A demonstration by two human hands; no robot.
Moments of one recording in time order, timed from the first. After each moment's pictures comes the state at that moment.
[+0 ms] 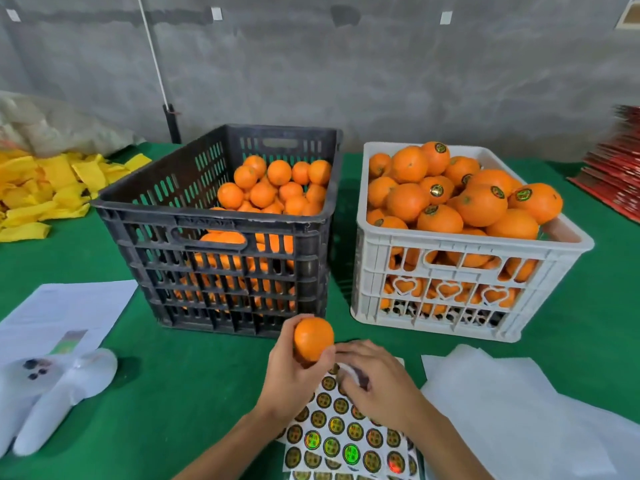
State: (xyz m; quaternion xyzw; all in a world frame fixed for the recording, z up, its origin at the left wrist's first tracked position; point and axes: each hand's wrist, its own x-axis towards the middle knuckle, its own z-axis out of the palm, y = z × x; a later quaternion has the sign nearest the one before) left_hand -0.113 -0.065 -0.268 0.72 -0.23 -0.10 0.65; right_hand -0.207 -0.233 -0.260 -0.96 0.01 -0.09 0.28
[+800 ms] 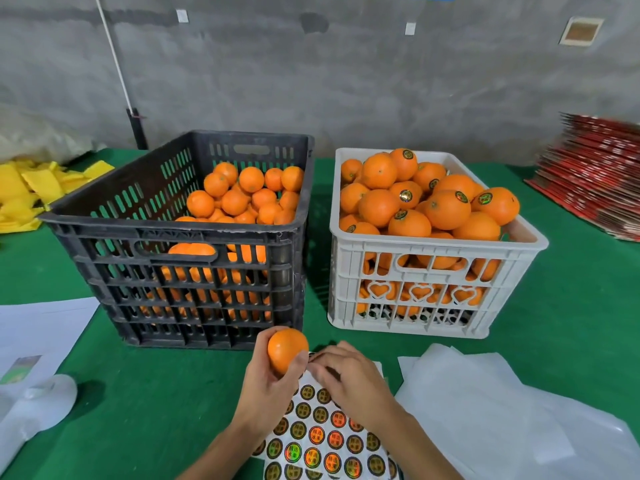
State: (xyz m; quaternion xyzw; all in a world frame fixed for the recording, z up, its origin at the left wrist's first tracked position) left_hand -0.112 -0.066 -0.272 0.70 -0.21 -0.14 0.67; right_hand -0.198 -0.225 -0.257 -0.95 0.04 -0.12 0.29
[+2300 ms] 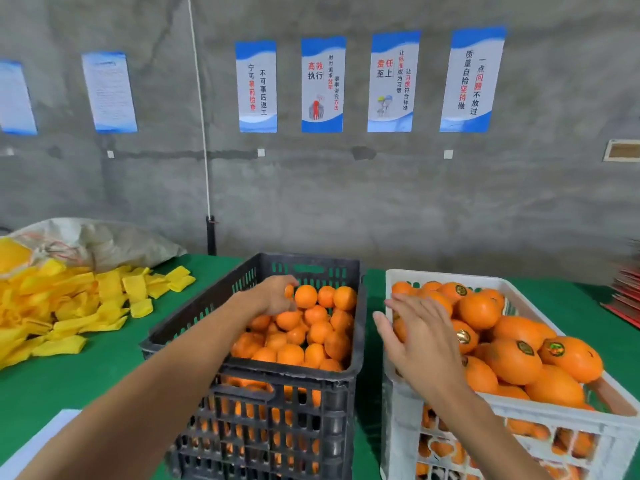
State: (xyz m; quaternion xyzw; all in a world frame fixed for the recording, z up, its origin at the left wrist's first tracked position) left_hand 0.162 -0.104 -0.004 0.94 -0.31 -0.03 0.16; right_hand -0.092 -0.285 -0.036 -0.90 0.11 -0.42 0.08
